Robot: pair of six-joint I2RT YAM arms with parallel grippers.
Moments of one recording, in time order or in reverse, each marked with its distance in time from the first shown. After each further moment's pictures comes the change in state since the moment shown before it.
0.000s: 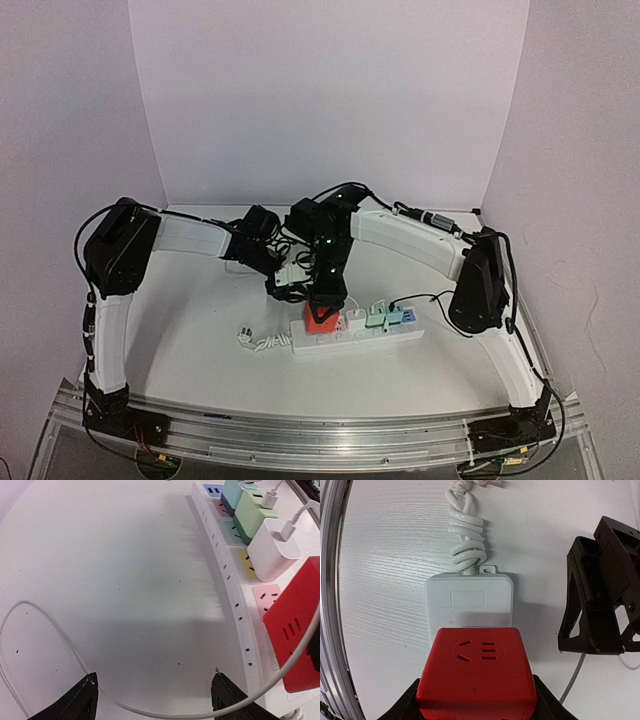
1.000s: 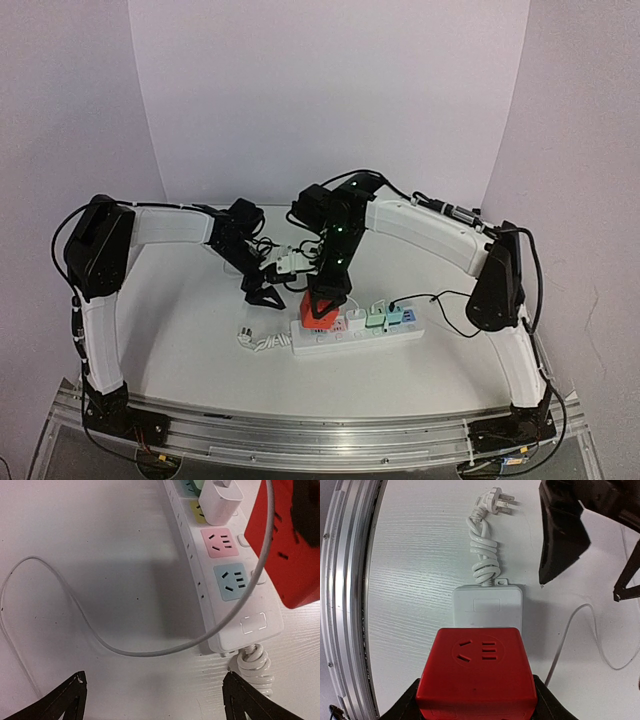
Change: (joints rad) left arm 0.052 -0.114 0.002 -0.379 -0.021 0.198; right arm -0.001 -0.112 -0.067 0.020 -0.085 0.045
